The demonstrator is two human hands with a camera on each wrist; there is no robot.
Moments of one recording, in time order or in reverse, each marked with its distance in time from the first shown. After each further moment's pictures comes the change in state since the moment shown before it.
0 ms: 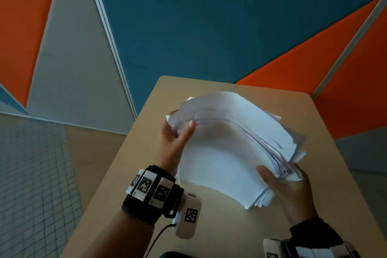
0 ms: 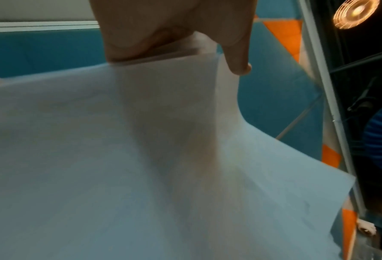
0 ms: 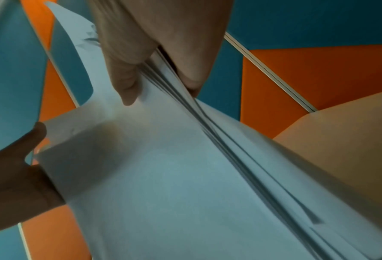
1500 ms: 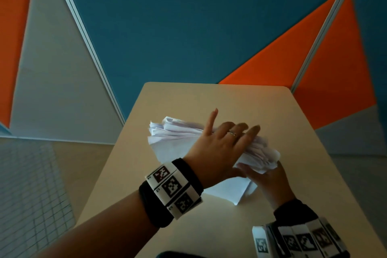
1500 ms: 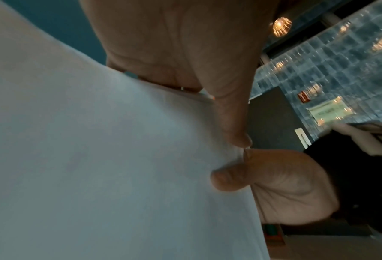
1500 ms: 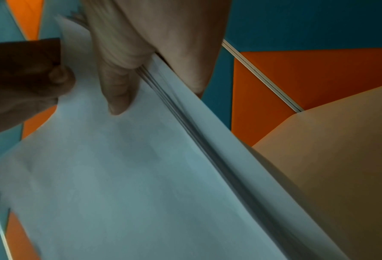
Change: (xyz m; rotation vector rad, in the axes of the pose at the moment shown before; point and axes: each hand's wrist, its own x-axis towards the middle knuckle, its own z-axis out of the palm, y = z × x) left_hand -0.027 0.018 0.080 1.588 -0.700 0.867; right_hand -0.001 0.004 -0.006 -0.015 -0.088 -0.014
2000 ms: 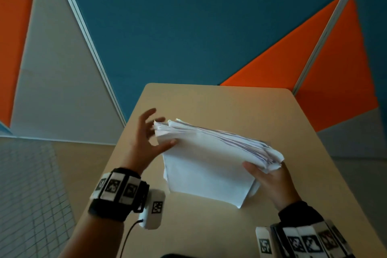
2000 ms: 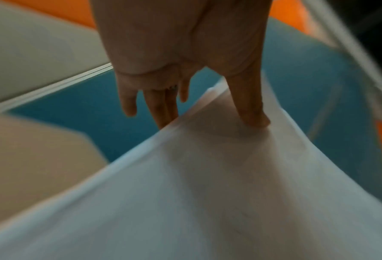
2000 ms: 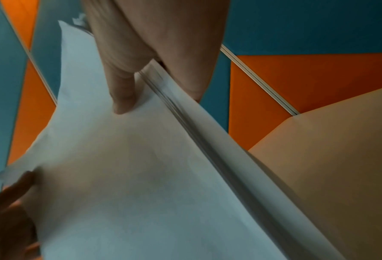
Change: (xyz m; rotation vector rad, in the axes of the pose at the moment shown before) left_hand -0.080 -0.096 0.035 -1.176 0.311 -0.815; right_hand 0.002 0.005 -0.007 0.151 -0.007 0.171
